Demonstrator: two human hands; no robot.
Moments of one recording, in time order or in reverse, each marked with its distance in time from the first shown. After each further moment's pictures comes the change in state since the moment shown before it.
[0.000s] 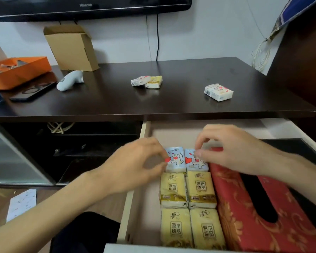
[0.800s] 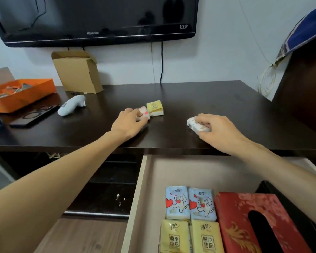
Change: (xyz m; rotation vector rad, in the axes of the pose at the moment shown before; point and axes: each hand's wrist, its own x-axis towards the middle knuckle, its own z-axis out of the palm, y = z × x) left_hand 0.176 -0.164 -0.033 0.084 0.208 -0.587; right_hand 0.143 0.071 -0.015 0.032 0.253 0.173
